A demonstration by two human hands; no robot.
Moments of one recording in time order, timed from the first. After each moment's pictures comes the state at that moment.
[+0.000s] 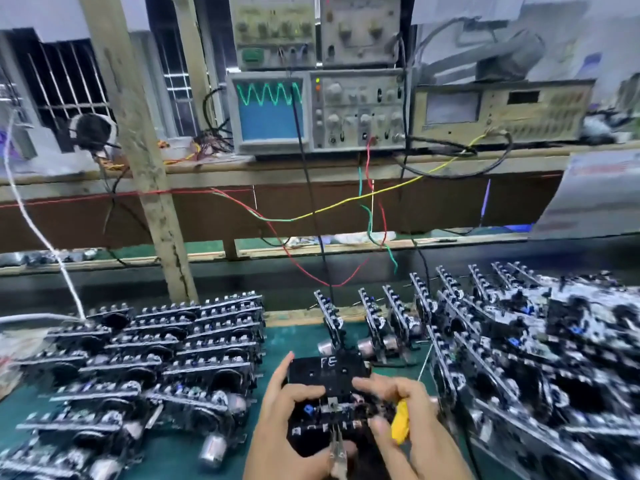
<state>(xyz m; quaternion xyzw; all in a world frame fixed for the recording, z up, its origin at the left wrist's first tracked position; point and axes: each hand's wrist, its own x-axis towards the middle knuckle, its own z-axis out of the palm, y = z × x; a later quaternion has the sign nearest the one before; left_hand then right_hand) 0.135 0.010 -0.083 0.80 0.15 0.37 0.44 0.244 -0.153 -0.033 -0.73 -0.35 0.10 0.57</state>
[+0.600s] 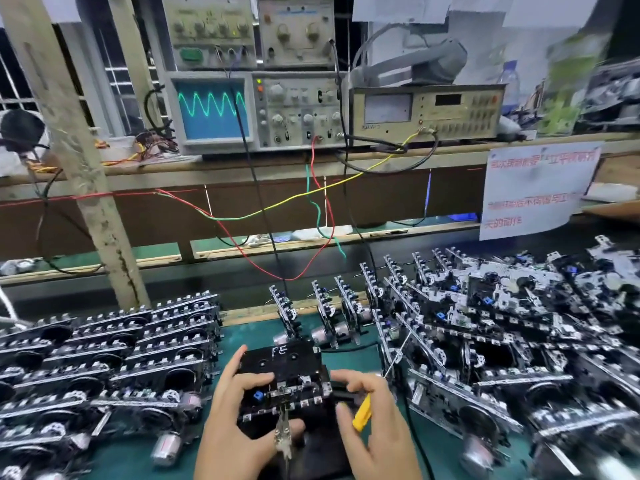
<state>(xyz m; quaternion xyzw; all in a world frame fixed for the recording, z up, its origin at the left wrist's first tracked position) 0.135 0.004 -0.082 0.81 0.16 0.37 0.43 0.231 -0.174 -0.074 -0.74 -0.39 -0.12 0.54</state>
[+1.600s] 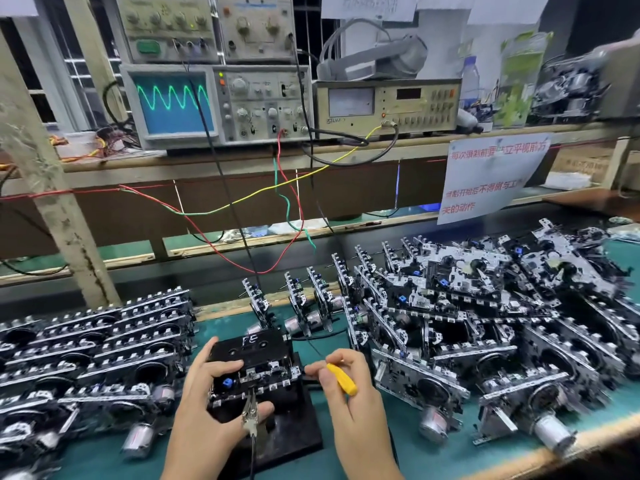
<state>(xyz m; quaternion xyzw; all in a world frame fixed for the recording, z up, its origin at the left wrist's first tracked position) 0.136 0.000 -0.084 0.81 0.17 0.37 0.43 0.237 -0.183 -0.078 -0.70 -0.31 -0.02 0.64</state>
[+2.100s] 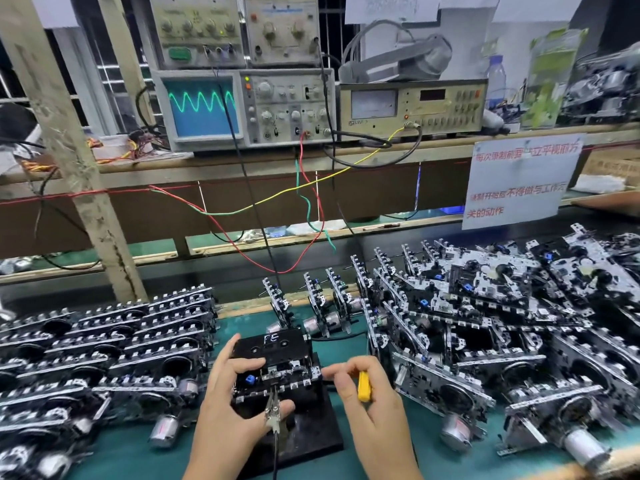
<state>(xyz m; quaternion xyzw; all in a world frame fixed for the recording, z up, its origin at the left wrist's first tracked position) 0.132 -0.005 -0.077 0.81 0.17 0.36 0.43 0.231 -0.184 -0.067 -0.72 -0.31 -0.02 0.62</state>
